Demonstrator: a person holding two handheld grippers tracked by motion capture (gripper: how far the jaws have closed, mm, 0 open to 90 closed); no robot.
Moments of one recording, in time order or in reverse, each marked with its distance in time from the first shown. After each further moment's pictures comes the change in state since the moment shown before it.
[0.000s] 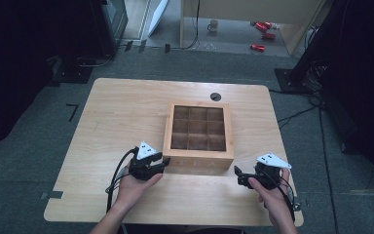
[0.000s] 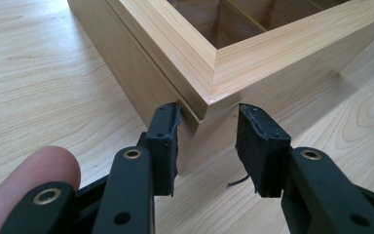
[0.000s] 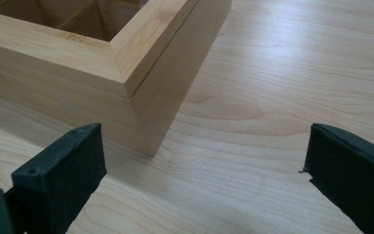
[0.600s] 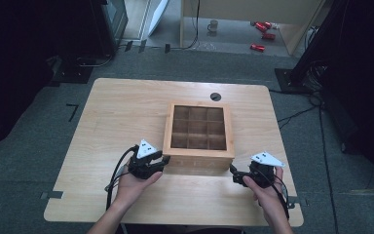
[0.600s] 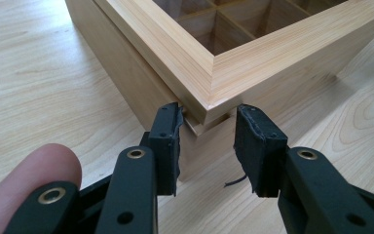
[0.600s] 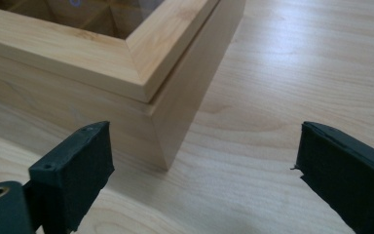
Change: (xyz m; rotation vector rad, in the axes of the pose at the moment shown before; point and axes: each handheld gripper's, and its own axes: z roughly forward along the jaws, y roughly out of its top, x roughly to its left) left arm -0.002 0.008 -0.004 -0.005 0.004 0.029; right arm 0.010 0.002 0.011 -0.020 0.014 -0.002
